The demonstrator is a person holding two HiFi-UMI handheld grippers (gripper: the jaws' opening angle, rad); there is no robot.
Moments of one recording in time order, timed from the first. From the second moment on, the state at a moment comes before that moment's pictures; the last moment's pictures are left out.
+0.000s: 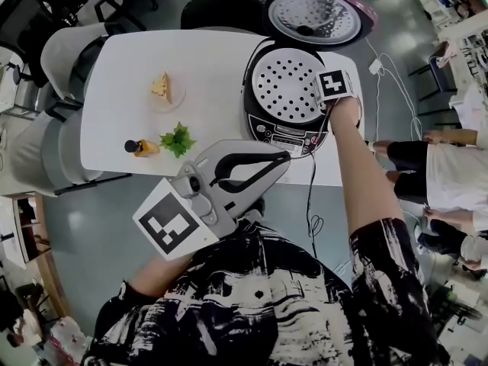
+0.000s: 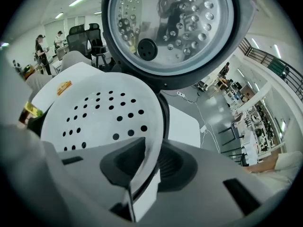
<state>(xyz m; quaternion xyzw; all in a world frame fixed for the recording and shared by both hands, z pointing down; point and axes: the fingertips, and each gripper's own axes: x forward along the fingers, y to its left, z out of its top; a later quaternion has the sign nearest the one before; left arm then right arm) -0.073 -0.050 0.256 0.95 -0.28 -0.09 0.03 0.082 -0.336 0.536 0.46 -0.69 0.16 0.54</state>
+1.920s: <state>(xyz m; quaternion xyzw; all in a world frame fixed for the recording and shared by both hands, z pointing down) -0.035 -0.111 0.246 0.93 -0.36 -0.03 0.00 0.062 -0.125 0.255 0.36 -0.93 0.01 -0.02</state>
